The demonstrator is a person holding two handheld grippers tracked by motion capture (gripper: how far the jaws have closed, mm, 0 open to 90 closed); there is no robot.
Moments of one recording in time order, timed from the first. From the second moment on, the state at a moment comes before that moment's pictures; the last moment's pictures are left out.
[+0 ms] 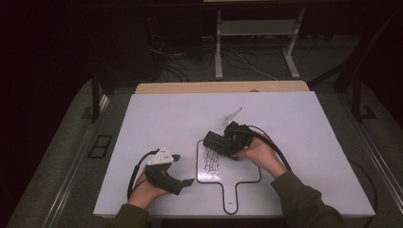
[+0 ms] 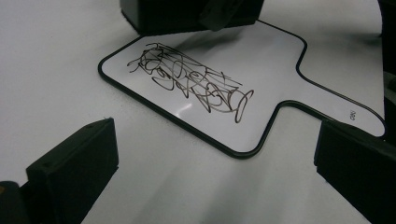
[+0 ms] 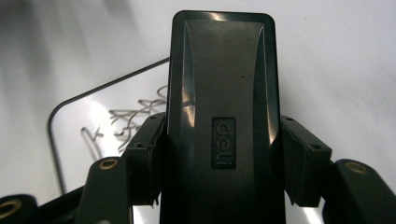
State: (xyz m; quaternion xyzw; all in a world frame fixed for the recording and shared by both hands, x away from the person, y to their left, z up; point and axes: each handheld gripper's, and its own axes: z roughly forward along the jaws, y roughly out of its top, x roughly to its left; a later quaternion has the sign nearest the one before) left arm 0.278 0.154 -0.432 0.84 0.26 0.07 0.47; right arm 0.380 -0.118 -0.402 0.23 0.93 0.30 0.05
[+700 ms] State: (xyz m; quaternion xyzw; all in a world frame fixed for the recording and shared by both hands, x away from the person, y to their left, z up) left arm 0.278 0.154 -0.431 0.84 0.26 0.07 0.47; right arm 0.405 -0.092 -0.424 0.21 0.94 0.27 0.05
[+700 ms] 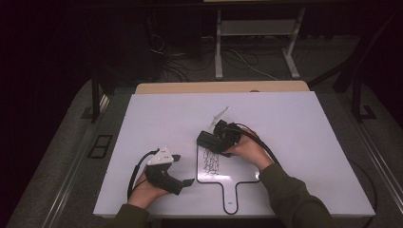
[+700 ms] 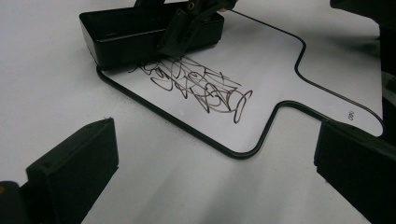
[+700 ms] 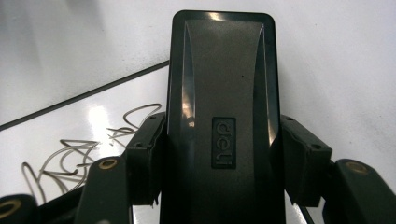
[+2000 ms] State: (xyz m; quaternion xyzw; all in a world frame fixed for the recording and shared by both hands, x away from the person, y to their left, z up) left arm 0.277 0.153 -0.431 0.84 0.26 0.07 0.47; right arm 0.402 -0.083 -0.426 0.20 0.95 0.24 0.07
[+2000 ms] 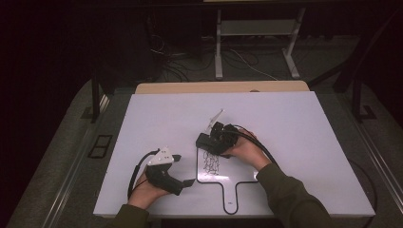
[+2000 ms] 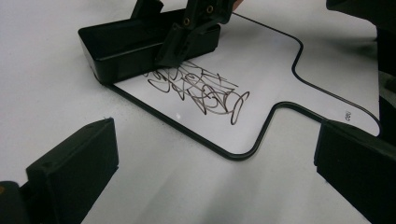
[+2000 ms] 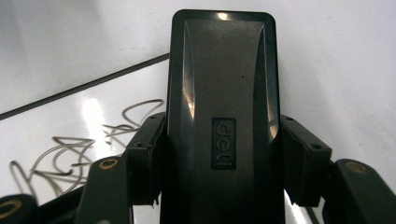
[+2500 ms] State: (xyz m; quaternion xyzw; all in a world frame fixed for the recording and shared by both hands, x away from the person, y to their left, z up) left arm 0.276 0.152 -0.431 0.84 0.26 0.07 0.47; right arm 0.385 -0.074 -0.425 0.18 0.95 0.24 0.05
